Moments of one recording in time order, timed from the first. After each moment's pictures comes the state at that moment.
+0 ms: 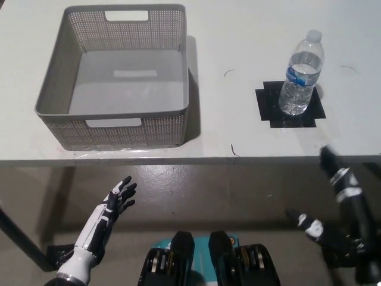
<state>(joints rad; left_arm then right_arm) -0.08 0.17 -0.03 0.19 -0.07 -0.21 -0.18 -0.01 -0.11 -0.01 -0.20 -0.06 -0.29 0.07</state>
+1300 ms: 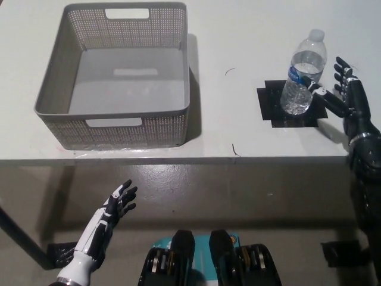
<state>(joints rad) -0.07 0.17 -0.03 0.19 -0.09 -0.23 -0.20 -0.75 -0.20 -0.13 0.73 -0.06 -0.01 -0.06</state>
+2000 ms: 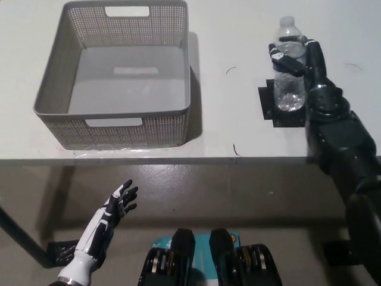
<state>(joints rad) -0.08 0.17 -0.03 0.20 -0.10 -0.23 -0.20 -1.15 -0.12 -0.07 1.32 -0.08 -0.15 -0.26</state>
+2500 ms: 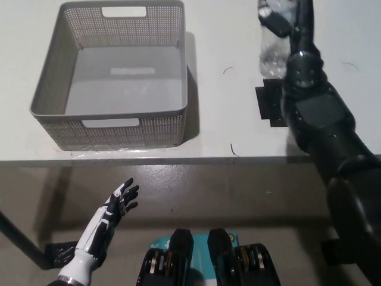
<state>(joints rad) -0.08 0.17 -0.03 0.20 -0.10 -0.24 -0.21 -1.25 -0.05 -0.03 1.22 -0.09 -0.27 -0.40</state>
